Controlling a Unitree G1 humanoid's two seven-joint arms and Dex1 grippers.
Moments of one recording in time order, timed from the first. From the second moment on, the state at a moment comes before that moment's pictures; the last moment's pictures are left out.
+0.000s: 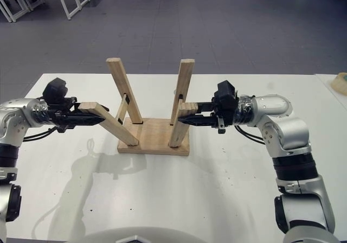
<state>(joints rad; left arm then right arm) -0.53 0.78 0.01 0.25 -0.65 0.66 -1.58 -0.49 -0.72 0.10 -0.02 0.63 0.35 1.35</state>
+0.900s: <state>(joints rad) -1.08 0.57 0.47 1.26 -0.76 0.97 -0.86 -1.10 -0.51 -0.24 1.30 0.63 0.89 1.05</state>
